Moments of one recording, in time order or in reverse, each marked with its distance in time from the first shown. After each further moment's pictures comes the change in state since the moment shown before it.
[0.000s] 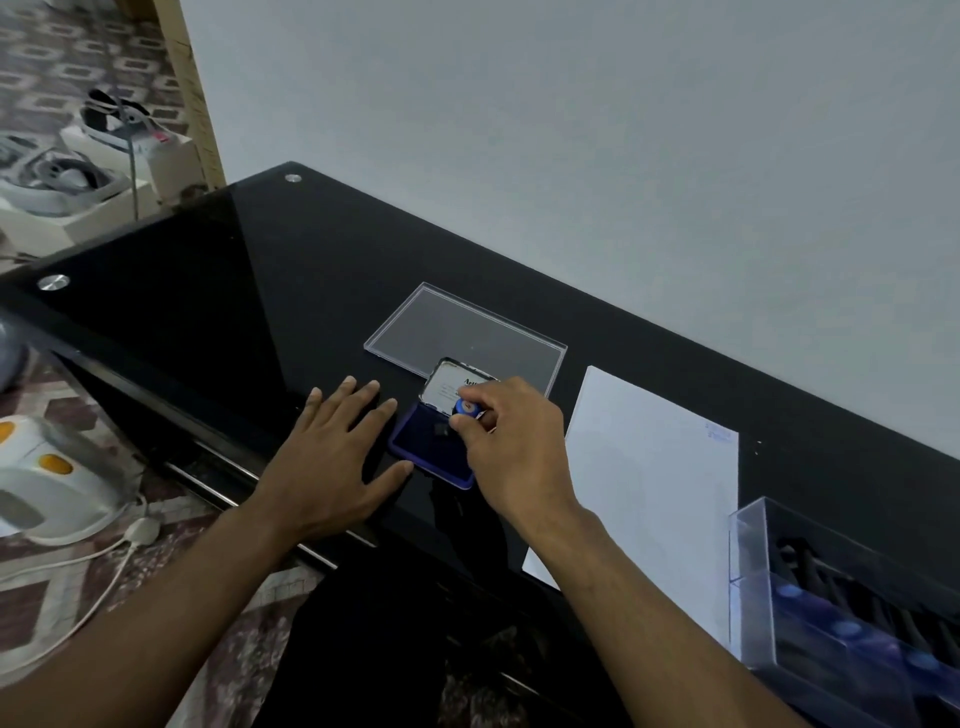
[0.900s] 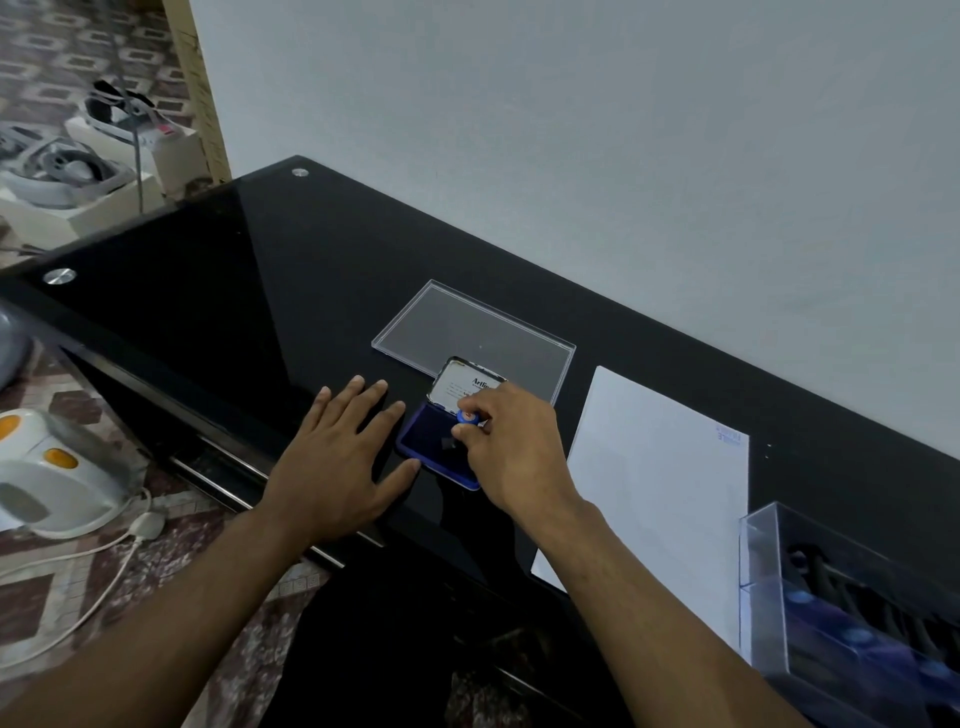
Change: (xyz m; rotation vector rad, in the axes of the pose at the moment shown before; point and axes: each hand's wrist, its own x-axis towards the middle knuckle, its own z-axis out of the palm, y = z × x) left_hand 0.000 0.001 0.006 0.073 0.036 -0.016; right_hand 0.012 -0.007 0.004 -0.202 -0.176 0.010
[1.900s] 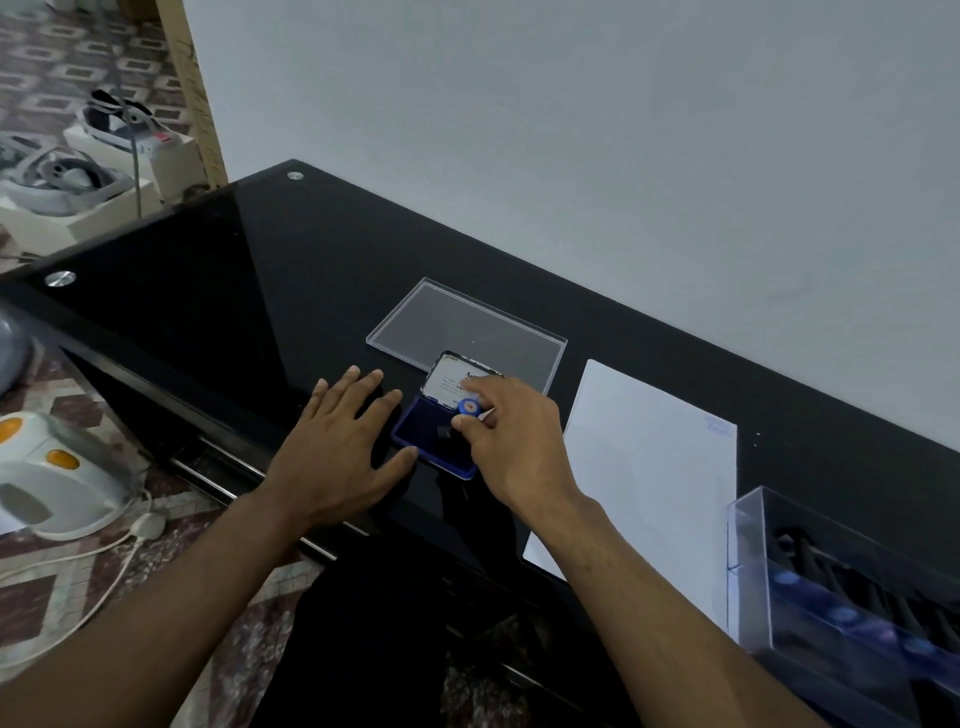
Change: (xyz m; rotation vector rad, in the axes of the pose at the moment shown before) left_hand 0.002 0.007 -0.012 -0.072 -0.010 -0.012; right_hand -0.011 0.013 0.003 0.203 0.095 0.007
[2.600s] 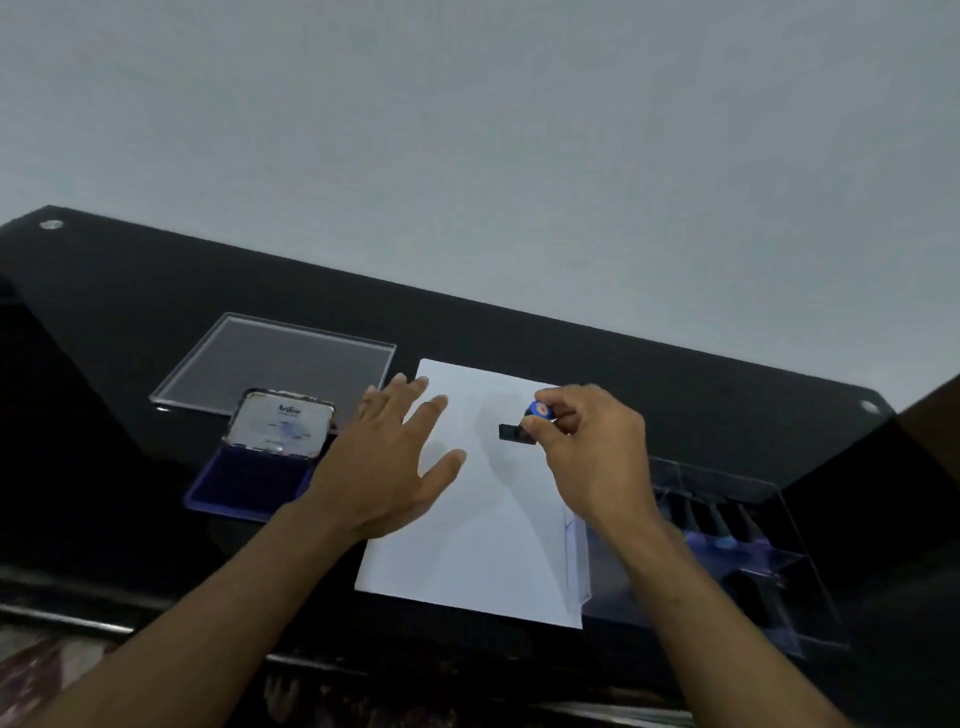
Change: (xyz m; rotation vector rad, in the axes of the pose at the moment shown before) left_hand 0.071 0.200 0.011 -0.169 -0.035 0.348; right_hand -0.056 0.142 -0.149 -0.019 0.493 0.191
